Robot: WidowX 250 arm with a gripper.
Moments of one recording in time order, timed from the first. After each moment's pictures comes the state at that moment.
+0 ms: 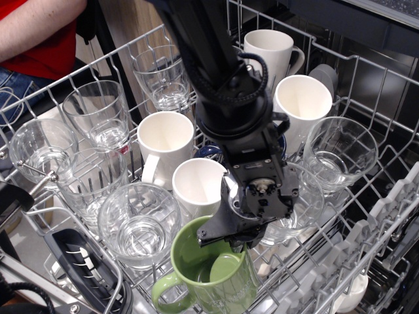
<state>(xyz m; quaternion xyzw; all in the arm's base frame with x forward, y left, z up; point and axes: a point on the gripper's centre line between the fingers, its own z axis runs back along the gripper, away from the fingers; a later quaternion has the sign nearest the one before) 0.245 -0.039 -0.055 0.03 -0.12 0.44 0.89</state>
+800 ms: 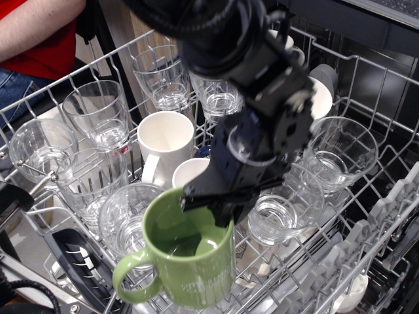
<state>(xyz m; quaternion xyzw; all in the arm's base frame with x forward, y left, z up) 0.225 -0.037 0.027 0.11 -0.06 0.45 0.88</state>
